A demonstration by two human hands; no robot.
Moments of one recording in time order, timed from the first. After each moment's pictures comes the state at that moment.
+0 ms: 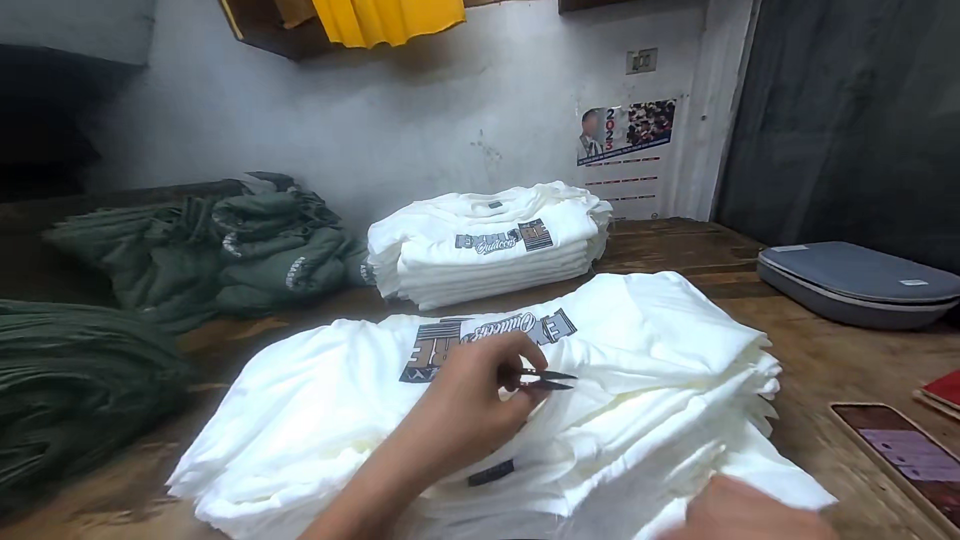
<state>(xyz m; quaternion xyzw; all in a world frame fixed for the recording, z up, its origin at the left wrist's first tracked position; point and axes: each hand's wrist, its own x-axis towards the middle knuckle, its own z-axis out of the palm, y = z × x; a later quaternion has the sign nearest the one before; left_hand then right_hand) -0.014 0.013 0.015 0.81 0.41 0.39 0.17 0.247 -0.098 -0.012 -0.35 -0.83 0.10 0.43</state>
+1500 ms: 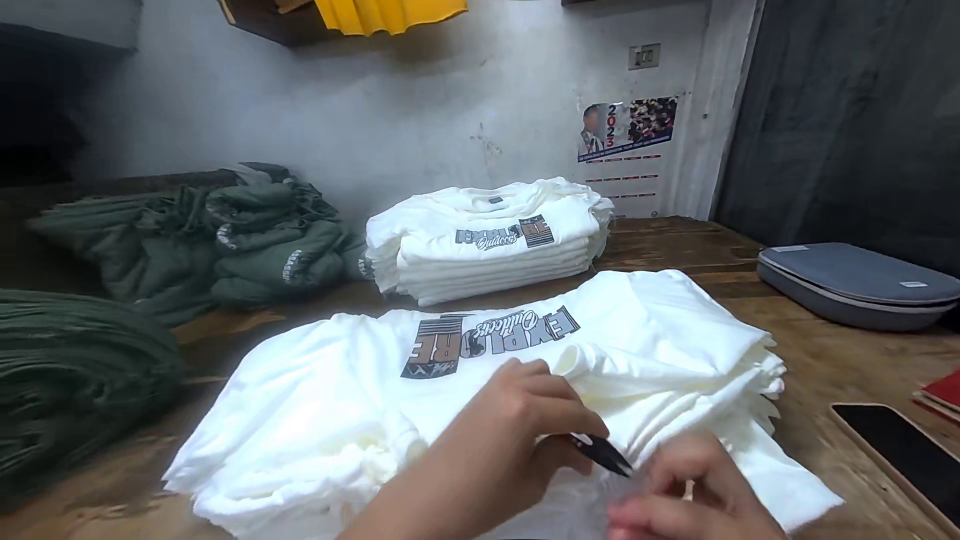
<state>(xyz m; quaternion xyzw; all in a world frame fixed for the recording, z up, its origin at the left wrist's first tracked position) 0.001 -0.005 -0.001 0.90 0.18 0.40 0.00 0.209 -0.069 -0.053 -0.27 -0.72 0.09 0.64</state>
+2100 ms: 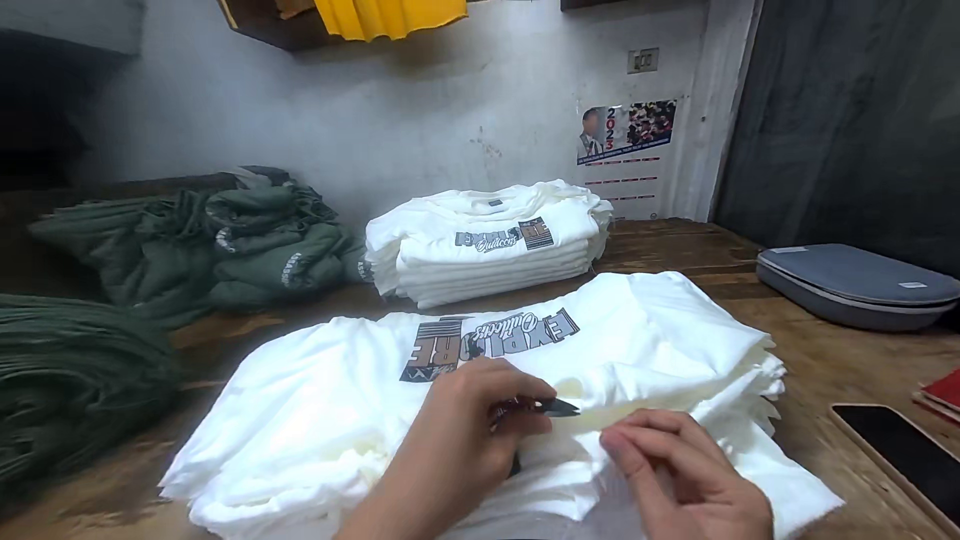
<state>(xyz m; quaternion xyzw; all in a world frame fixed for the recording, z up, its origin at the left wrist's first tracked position) -0.019 -0.003 -0.013 0.82 0.32 0.47 0.05 0.181 -0.064 -0.038 -0.40 -0.60 0.10 0.68</state>
